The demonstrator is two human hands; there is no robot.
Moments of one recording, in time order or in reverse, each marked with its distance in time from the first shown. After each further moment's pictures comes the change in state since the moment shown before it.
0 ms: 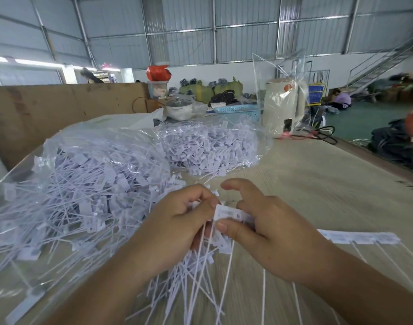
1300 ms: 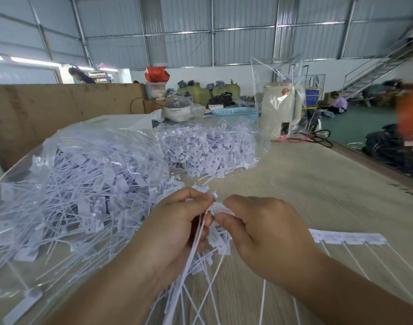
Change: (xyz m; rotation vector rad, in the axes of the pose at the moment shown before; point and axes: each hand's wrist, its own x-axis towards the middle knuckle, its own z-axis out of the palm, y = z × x) left_hand -0.002 0.012 0.012 -0.610 0.107 -0.301; right_hand 0.001 -0.024 0.006 -0.322 0.236 -0.023
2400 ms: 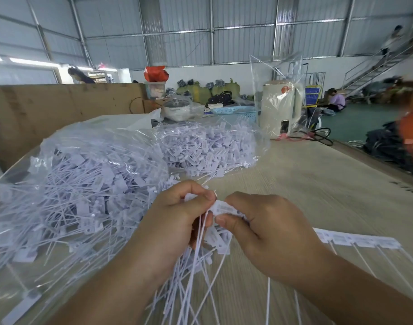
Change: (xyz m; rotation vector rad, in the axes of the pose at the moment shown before) left_hand 0.001 0.000 -0.004 0.247 0.016 0.153; right_hand -0.001 0.008 -0.005 0.100 -0.142 0.051
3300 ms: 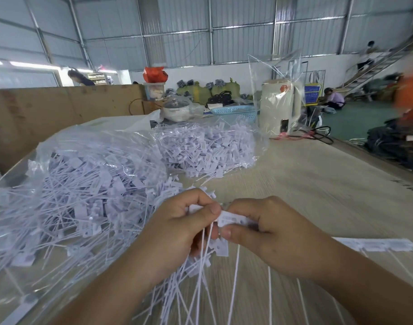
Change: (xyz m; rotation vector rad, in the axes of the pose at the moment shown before) left_hand 0.000 -0.005 0.000 0.100 -0.166 0.052; right_hand 0.002 0.025 -0.005 0.363 -0.218 0.029
